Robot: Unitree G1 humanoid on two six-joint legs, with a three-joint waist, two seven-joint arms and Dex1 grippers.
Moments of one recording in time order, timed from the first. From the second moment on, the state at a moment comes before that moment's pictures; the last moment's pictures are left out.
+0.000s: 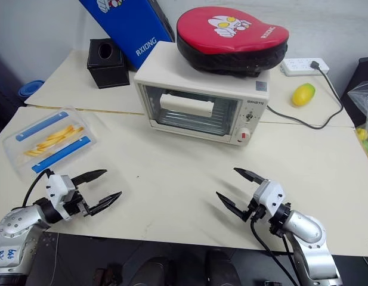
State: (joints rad) left arm 0.09 0.63 0.28 -0.02 -0.41 -0.09 -0.90; right arm 0.11 -0.50 -0.06 -0.22 0.35 -0.17 0.83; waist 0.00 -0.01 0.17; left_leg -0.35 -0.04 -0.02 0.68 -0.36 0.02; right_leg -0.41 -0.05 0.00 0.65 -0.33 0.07
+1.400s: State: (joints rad) left arm -0.53 0.68 0.32 0.02 -0.76 0.43 -0.85; right arm -0.37 -0.53 0.16 -0.28 0.42 0.35 0.88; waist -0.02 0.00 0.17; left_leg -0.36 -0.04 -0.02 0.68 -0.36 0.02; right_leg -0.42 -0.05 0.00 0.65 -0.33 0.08
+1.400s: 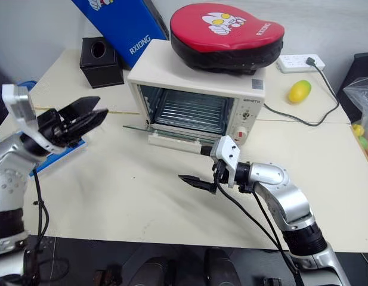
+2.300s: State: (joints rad) left arm -0.51 0.50 0.04 0.36 -0.31 0.10 -0.90; right arm 0.14 -0.58 -0.17 -0.36 0.50 0.09 0.92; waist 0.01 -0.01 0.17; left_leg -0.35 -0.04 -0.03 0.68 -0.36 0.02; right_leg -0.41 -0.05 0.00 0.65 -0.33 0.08
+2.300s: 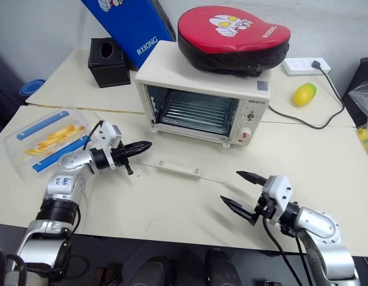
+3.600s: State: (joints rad) left arm -0.24 0.91 0.78 0.33 -0.79 0.84 -0.04; right arm -0.29 -0.40 0.06 -0.13 0.45 -0.14 1.06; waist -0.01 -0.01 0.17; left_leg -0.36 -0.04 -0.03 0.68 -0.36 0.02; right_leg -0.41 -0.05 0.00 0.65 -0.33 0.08
